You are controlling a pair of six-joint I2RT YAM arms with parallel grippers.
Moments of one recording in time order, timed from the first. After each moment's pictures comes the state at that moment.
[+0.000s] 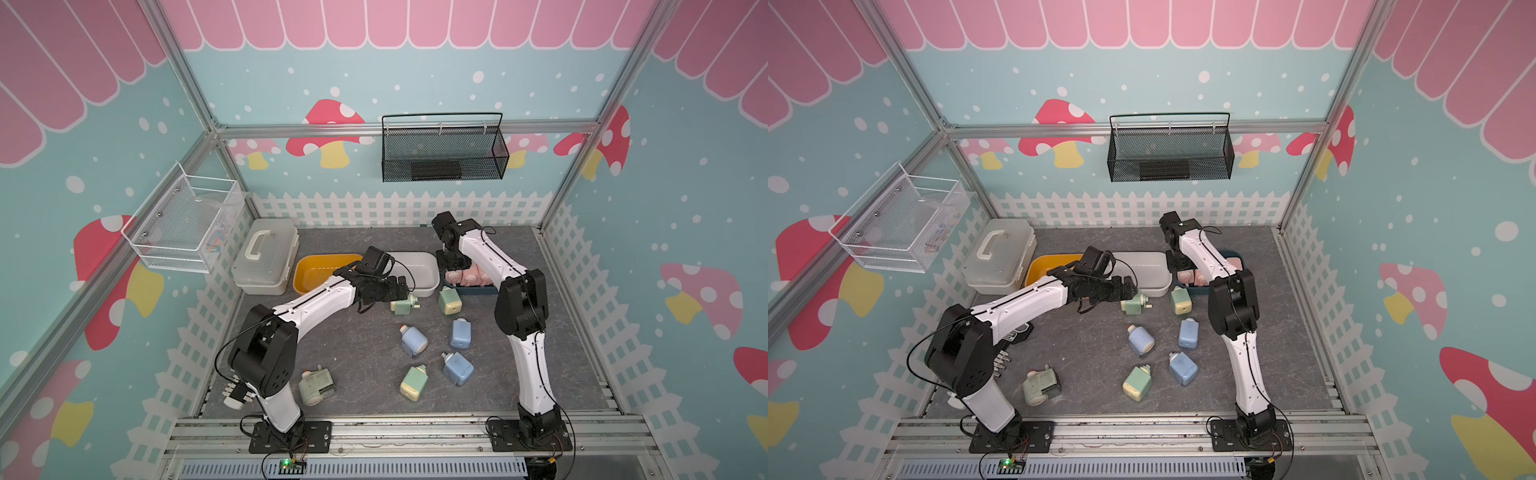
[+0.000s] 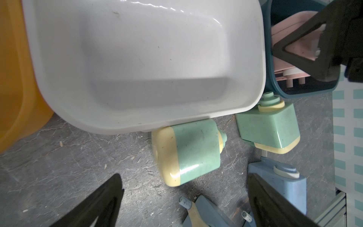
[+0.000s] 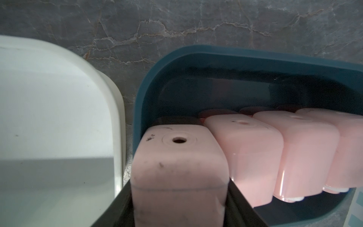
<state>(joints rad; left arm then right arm) -0.55 1.74 1.28 -0.52 0.16 -0.56 0.38 2.28 2.11 -1.17 0.24 0.26</state>
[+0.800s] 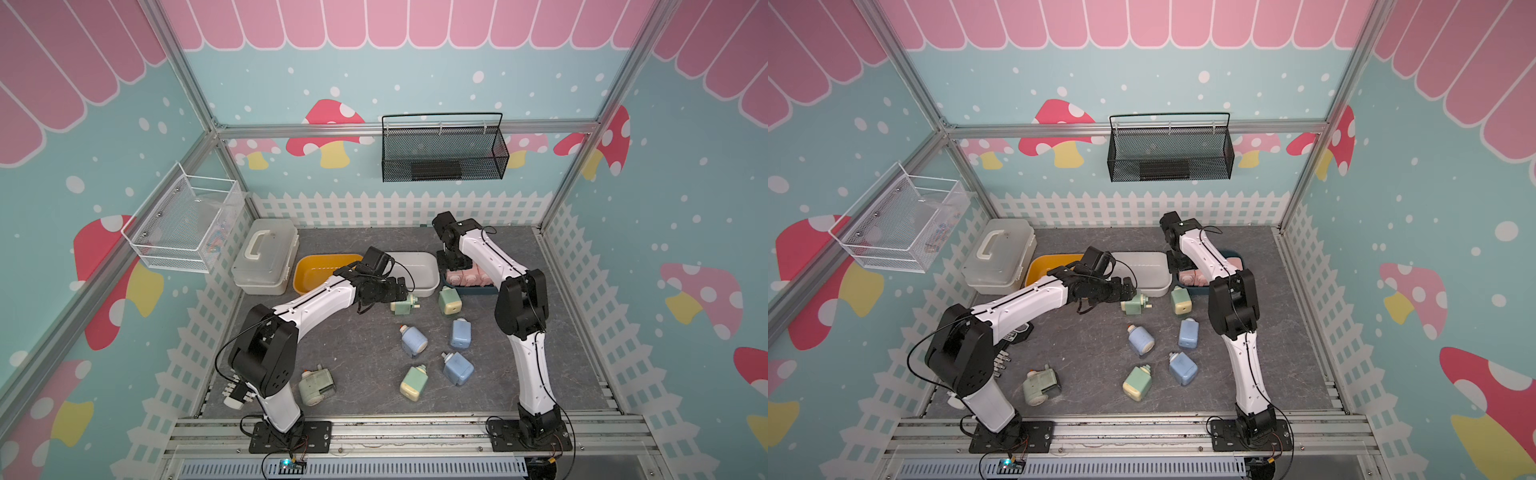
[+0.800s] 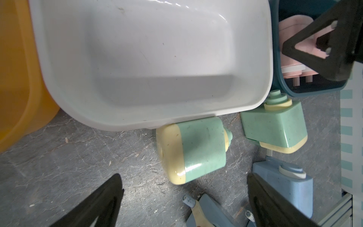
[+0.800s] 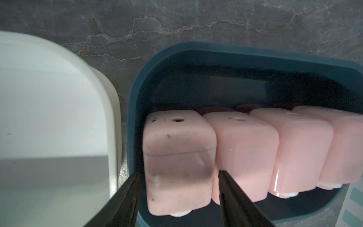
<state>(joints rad) -0.55 1.74 1.28 -0.53 0.14 -0.56 0.38 2.28 2.12 -1.18 0.25 0.25</state>
